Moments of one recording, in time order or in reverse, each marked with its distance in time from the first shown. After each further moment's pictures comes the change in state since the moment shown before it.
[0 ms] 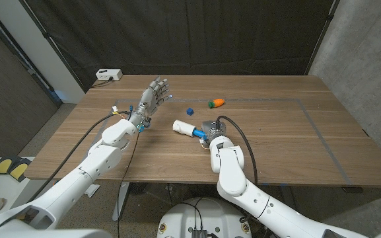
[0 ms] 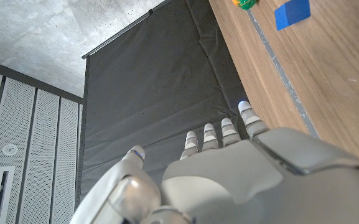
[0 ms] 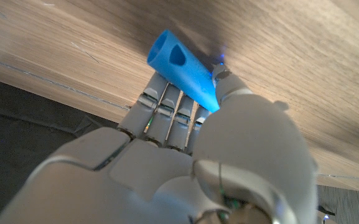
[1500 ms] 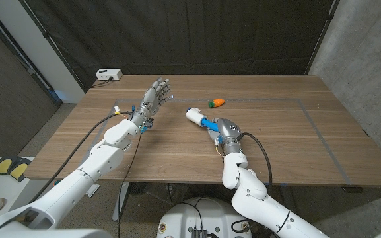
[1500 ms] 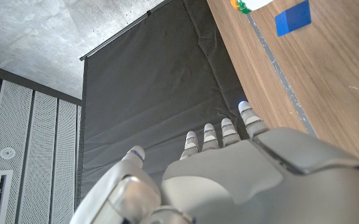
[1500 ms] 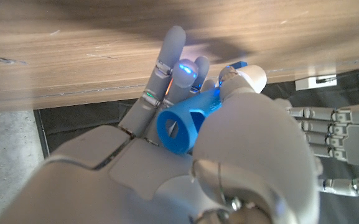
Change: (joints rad) left arm 0.020 0.006 0.005 -0.052 0.021 0.020 0.048; left_hand 0.000 0.000 -0.004 0.004 0.008 0.000 0.000 0.000 0.000 0.000 0.000 0.000 0.000 0.000 0.000 0.000 0.000 0.000 0.000 -0.008 0.000; right arm -0.154 -0.073 0.141 -0.051 0.687 0.139 -0.997; right_hand -0.006 0.006 -0.084 0.084 0.022 -0.021 -0.029 0.072 0.358 0.142 0.014 0.394 0.634 0.305 -0.191 0.528 0.724 0.015 -0.032 0.505 0.139
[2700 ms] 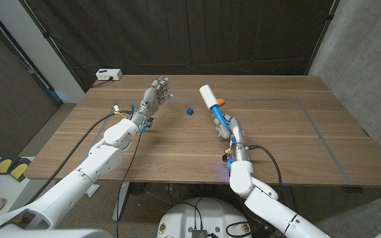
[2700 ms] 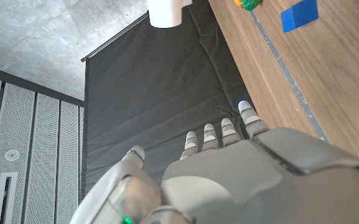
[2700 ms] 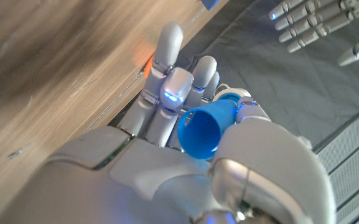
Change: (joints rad) left arm 0.008 0.010 -0.005 -0.034 0.013 0.010 0.024; left_hand 0.000 0.000 -0.004 -0.004 0.000 0.000 0.000 -0.005 0.000 0.000 0.000 -0.005 0.000 0.000 0.000 0.000 0.000 0.005 0.005 -0.007 0.000; right arm -0.035 0.023 0.146 0.298 0.500 0.841 -0.359; right_hand -0.428 0.019 0.024 0.114 0.020 0.038 0.056 0.374 0.343 0.121 -0.032 0.077 0.091 -0.018 0.021 0.281 0.000 0.048 0.023 0.122 -0.105
